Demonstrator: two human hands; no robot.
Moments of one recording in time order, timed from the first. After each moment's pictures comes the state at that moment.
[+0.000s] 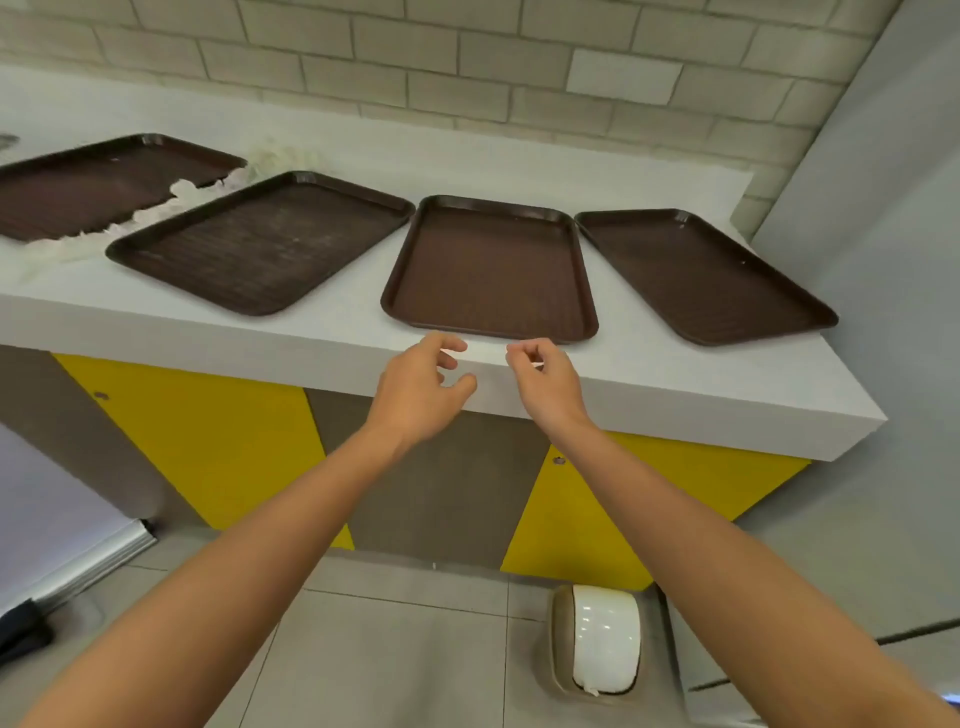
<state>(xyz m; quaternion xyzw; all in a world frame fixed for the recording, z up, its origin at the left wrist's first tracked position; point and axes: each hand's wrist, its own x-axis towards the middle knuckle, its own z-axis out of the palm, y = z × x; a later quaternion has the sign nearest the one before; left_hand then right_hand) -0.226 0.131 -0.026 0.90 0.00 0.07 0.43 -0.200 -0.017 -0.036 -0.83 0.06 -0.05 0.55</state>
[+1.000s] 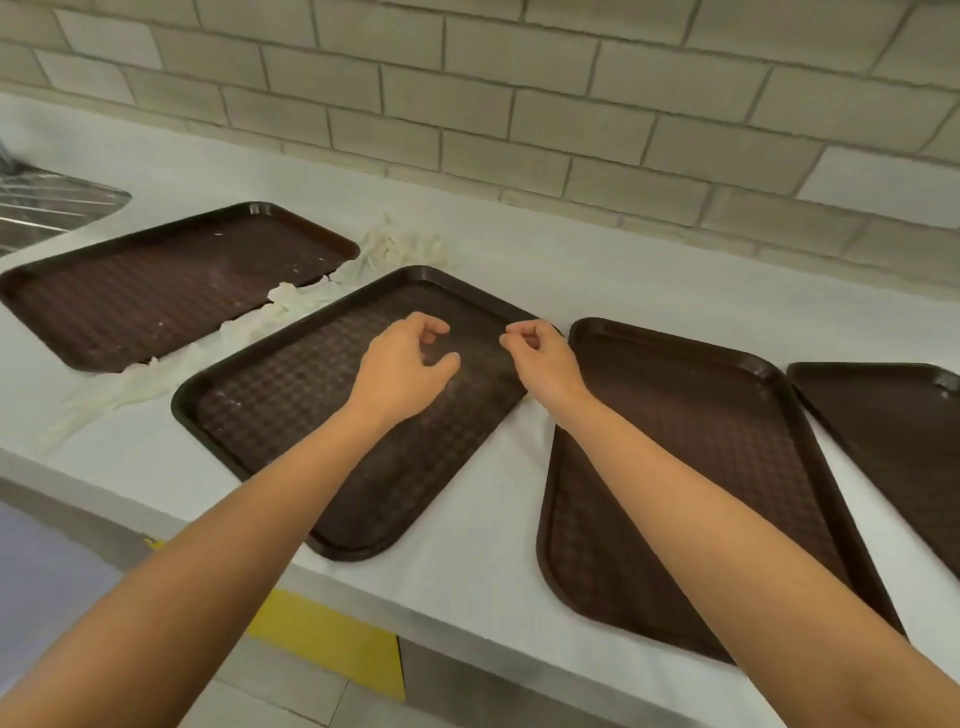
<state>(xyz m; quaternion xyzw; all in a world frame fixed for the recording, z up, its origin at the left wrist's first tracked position) 0.068 0.350 0.002 0.91 0.09 0.14 0.38 0.131 0.197 -0.008 -0.83 -0.05 0.03 0.55</state>
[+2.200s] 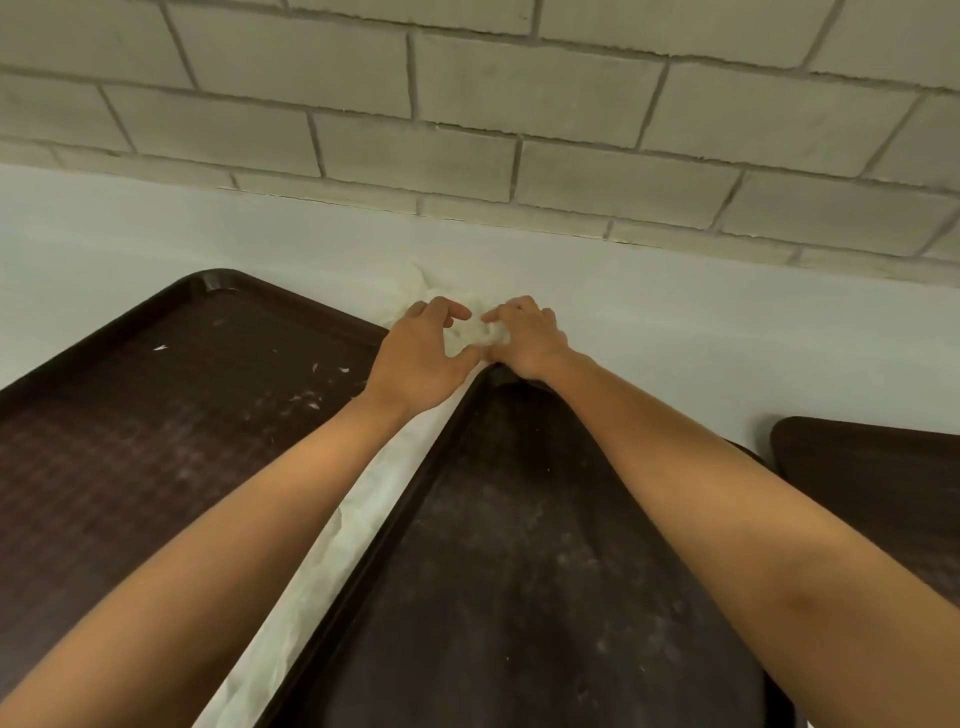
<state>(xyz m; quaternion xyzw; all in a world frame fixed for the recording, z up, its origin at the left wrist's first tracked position) 0.346 0.540 -0.030 0.93 -0.04 0.08 0.35 0.418 0.399 -0.056 -0.97 -0.08 0.08 0.20</state>
